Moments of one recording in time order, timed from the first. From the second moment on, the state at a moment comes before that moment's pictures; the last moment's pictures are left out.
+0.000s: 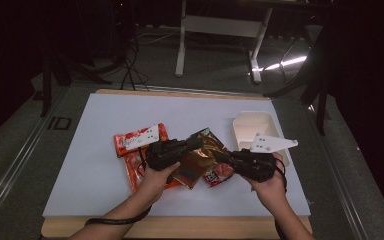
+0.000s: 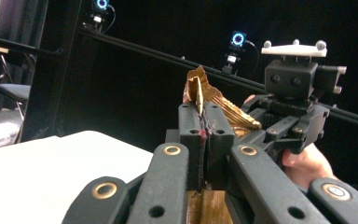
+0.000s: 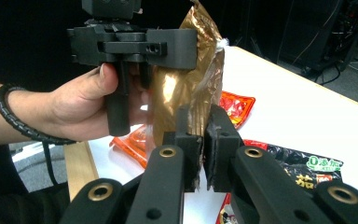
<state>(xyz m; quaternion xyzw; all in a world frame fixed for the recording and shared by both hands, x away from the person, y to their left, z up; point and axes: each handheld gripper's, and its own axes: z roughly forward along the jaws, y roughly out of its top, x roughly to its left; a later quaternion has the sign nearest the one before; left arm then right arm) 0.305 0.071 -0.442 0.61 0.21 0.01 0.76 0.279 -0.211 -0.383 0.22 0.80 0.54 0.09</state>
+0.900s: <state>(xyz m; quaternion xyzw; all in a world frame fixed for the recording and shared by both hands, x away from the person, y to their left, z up) 0.285 0.133 -0.431 0.67 0.28 0.08 0.68 0.298 -0.233 -0.362 0.21 0.81 0.54 0.09</state>
